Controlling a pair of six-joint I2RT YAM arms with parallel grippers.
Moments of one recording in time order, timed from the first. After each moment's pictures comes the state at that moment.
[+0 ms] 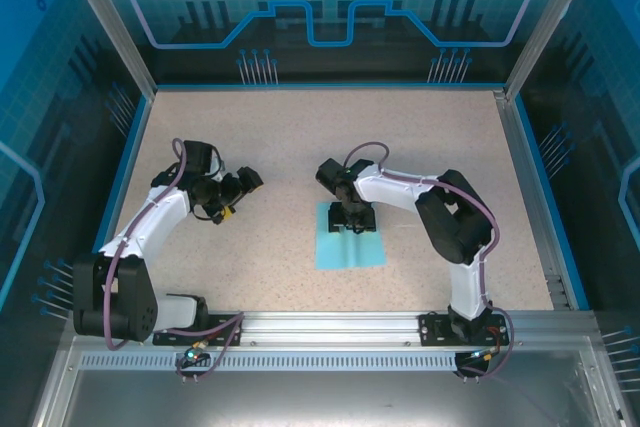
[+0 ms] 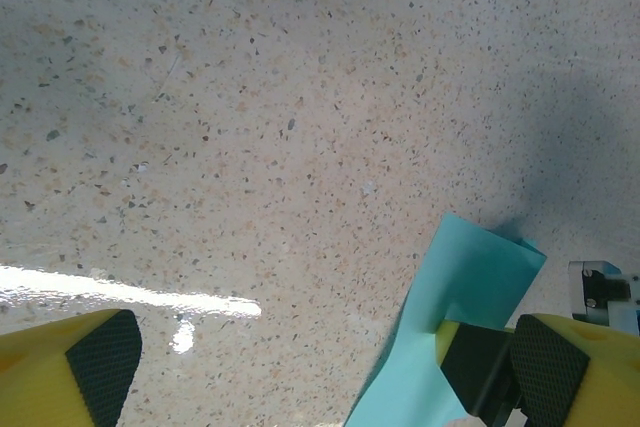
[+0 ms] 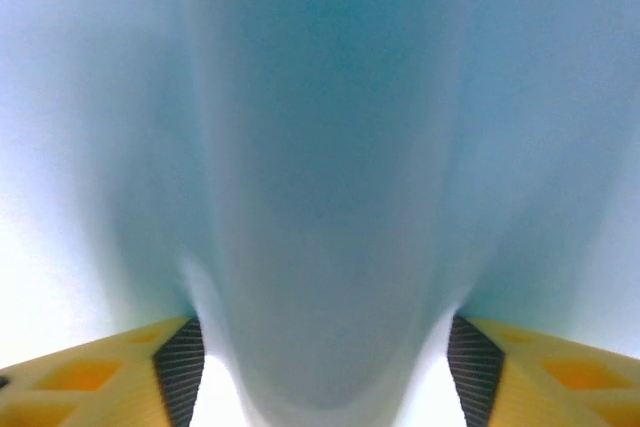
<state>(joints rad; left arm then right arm) -0.03 1.31 0.87 -0.66 0.41 -0.74 0.75 1.97 1.33 -0.91 0.00 0.77</state>
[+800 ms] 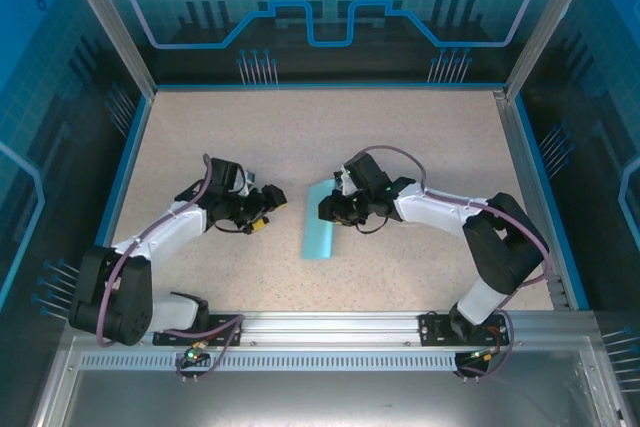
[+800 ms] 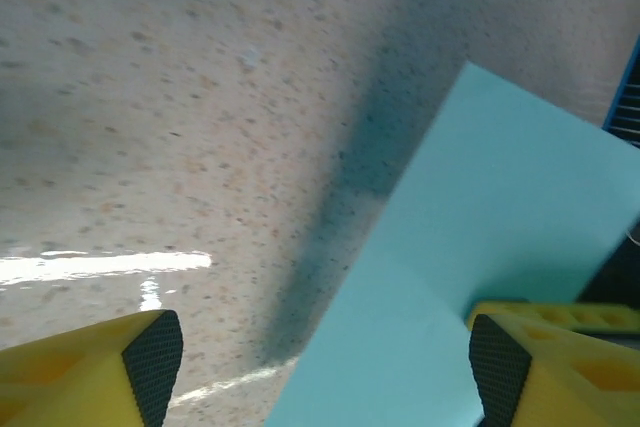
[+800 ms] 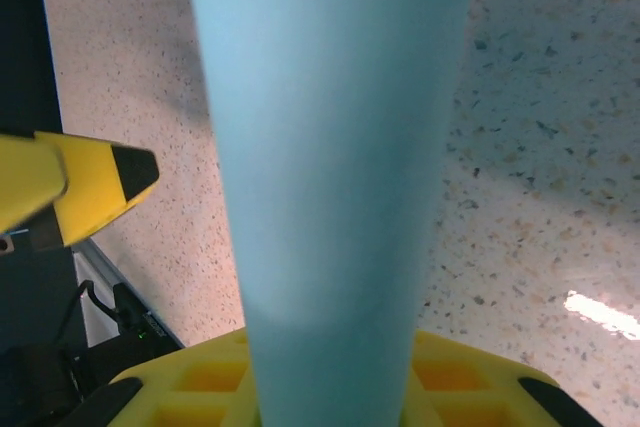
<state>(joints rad) -0.22 1.31 0.69 -0.36 0.56 -0.86 0.66 1.66 0.96 -0.23 -0.50 0.81</state>
